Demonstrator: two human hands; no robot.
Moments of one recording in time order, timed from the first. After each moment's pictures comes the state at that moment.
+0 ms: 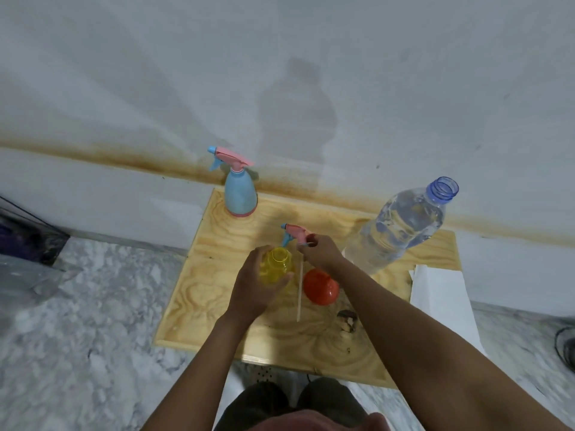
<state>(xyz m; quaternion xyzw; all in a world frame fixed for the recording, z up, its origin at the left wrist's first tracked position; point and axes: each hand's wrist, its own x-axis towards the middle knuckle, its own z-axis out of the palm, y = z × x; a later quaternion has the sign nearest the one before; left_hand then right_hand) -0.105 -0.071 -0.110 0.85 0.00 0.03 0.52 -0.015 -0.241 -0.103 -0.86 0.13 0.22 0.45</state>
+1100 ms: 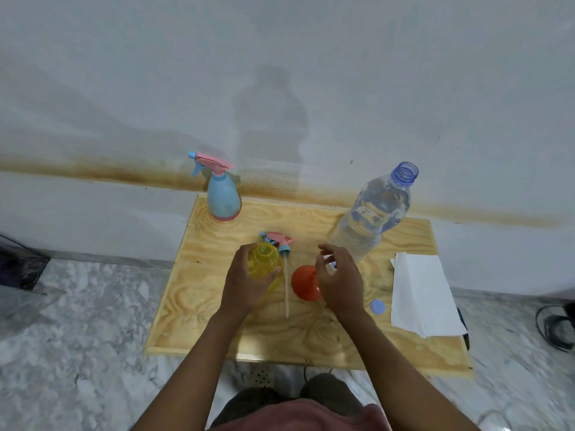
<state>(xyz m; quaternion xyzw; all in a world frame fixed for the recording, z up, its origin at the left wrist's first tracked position) -0.106 -0.079 -0.106 0.86 0.02 0.04 0.51 -0.120 -0.272 -0.077 -0.90 0.08 -0.15 0.39</state>
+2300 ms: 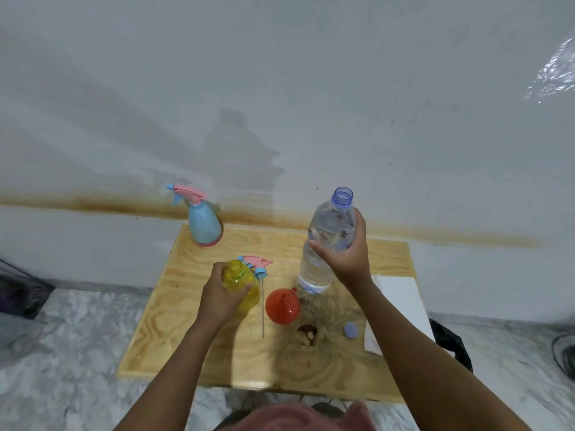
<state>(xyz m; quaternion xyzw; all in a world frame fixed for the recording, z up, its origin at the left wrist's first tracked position) -0.100 -0.106 -0.082 0.84 0.13 -0.02 0.52 -0.069 -0.367 -0.014 -0.78 0.01 -0.15 0.61</state>
